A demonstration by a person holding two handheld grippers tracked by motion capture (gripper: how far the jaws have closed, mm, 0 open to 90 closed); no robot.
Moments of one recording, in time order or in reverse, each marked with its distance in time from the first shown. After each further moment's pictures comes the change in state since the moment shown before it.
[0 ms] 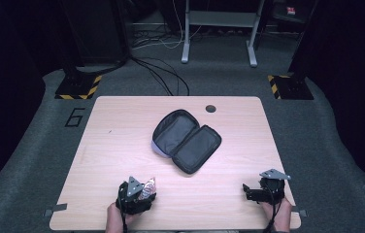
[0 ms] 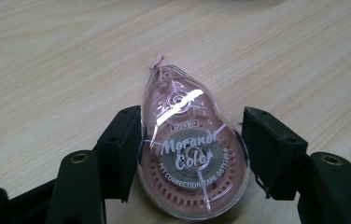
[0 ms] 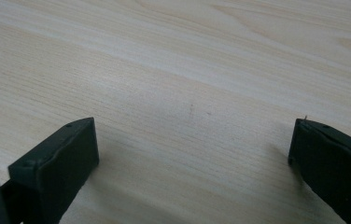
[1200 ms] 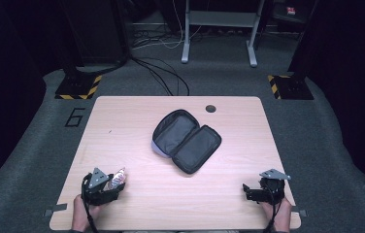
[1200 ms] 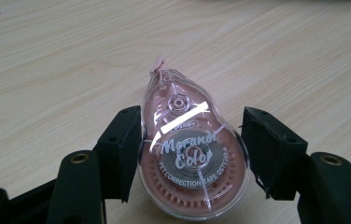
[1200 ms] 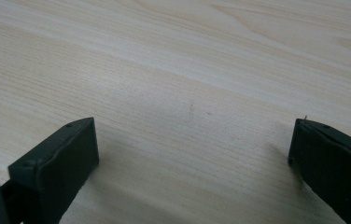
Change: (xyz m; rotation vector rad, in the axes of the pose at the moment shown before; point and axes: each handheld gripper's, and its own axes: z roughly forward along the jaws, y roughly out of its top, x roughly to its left) left arm 0.093 -0.019 -0.044 -0.039 0.073 -0.009; right arm 0.000 0.000 0.000 -0.003 -0.002 0.001
